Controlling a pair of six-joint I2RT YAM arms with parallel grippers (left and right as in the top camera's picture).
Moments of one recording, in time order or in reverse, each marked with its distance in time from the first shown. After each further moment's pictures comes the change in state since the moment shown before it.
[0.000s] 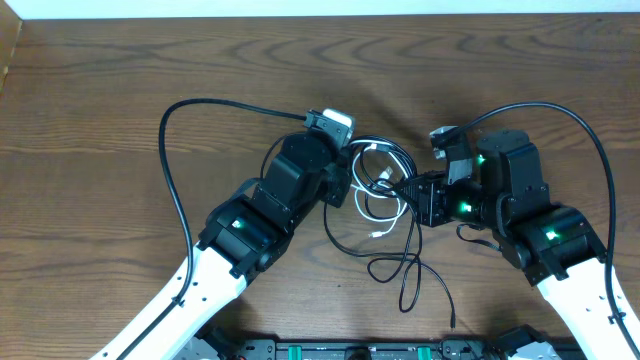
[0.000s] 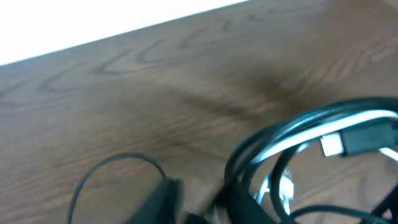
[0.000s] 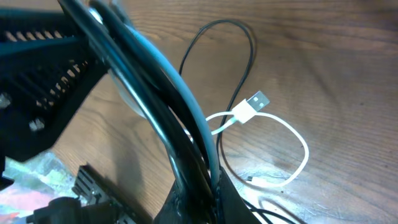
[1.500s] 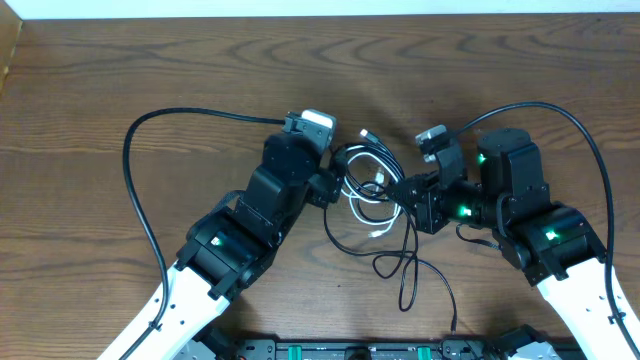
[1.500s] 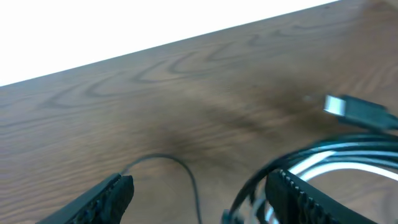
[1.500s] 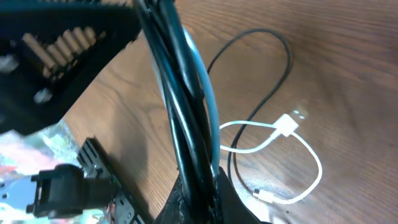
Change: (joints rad) left arm 0.000 -0.093 0.000 -0.043 -0.125 0.003; right arm 0.004 0.000 0.000 0.035 -0.131 -0.183
